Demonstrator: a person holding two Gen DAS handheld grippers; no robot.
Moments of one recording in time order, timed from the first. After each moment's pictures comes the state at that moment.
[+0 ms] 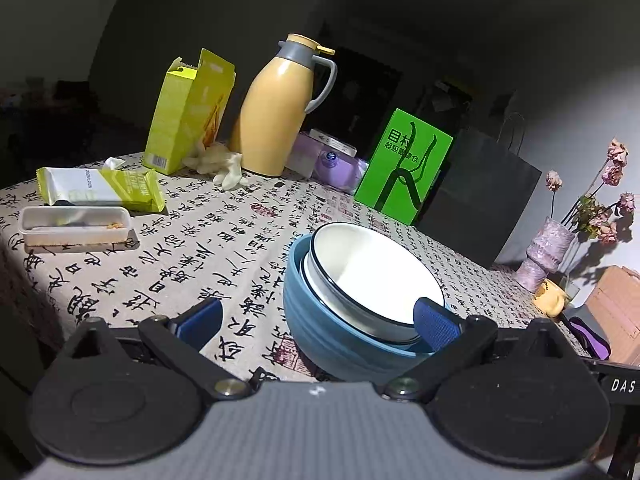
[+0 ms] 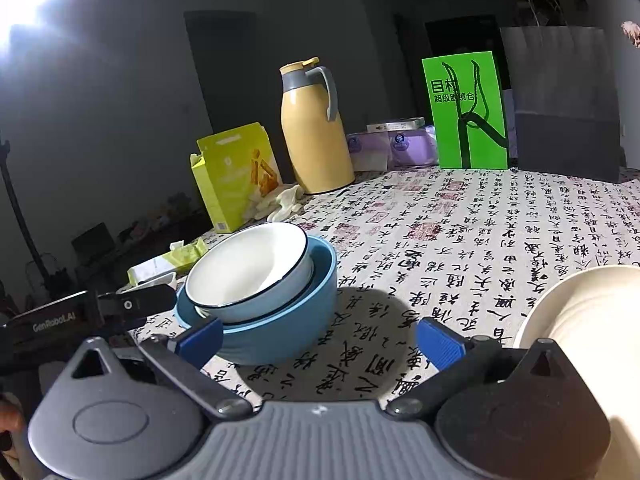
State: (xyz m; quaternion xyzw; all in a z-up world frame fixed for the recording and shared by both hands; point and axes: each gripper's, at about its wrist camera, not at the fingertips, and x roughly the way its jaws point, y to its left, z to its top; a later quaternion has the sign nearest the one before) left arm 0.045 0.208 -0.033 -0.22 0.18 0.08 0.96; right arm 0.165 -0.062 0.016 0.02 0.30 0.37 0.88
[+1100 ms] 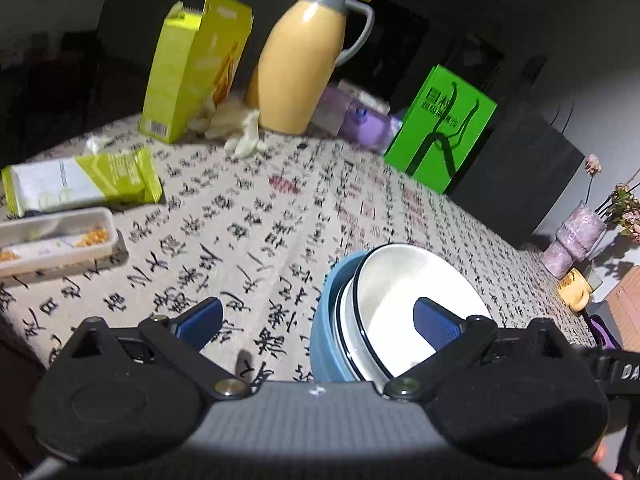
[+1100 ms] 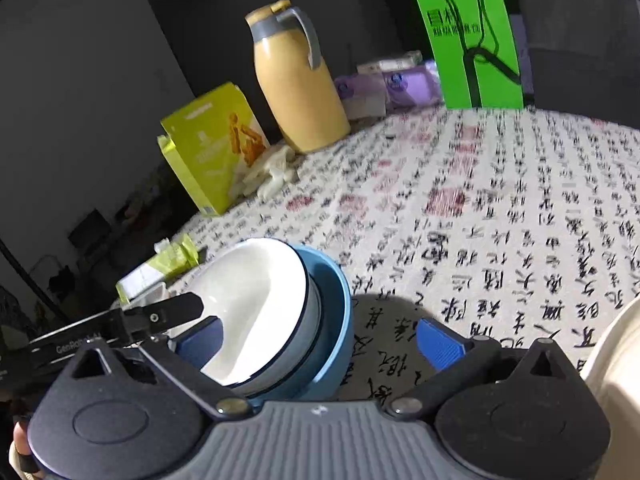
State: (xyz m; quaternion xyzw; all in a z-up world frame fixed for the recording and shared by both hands) left arm 0.124 0.251 -0.025 -0.25 0.28 0.09 0.92; right arm 0.244 -0.002 0.020 0.04 0.42 0.35 0.83
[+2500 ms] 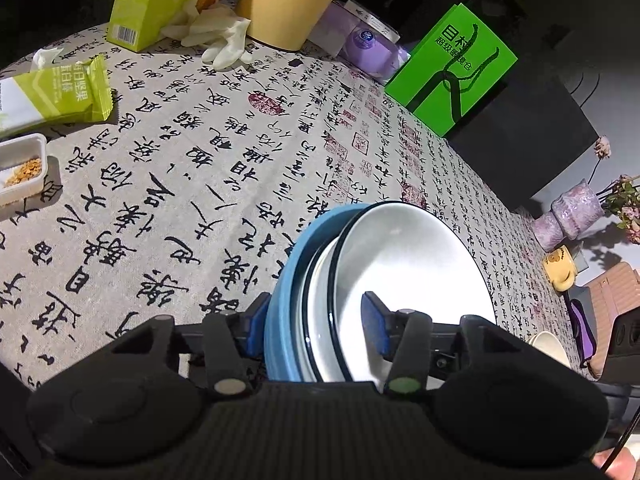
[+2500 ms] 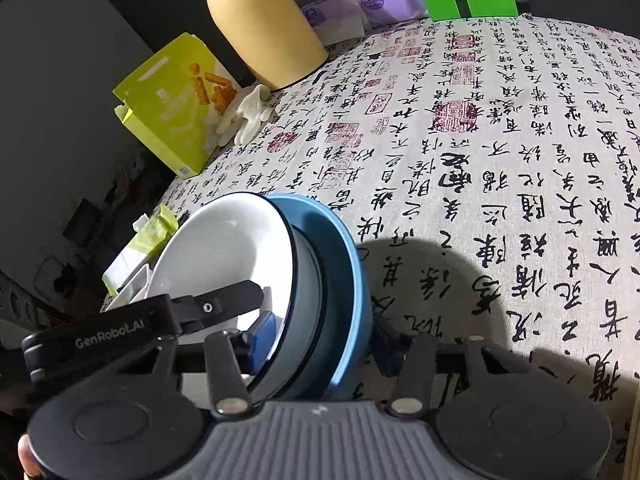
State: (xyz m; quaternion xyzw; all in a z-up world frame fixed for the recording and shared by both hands) left arm 0.175 0.252 -0.045 -0.32 0.38 0.04 0.87; right arm 0.271 0.028 -0.016 0.08 0.52 0.33 0.78
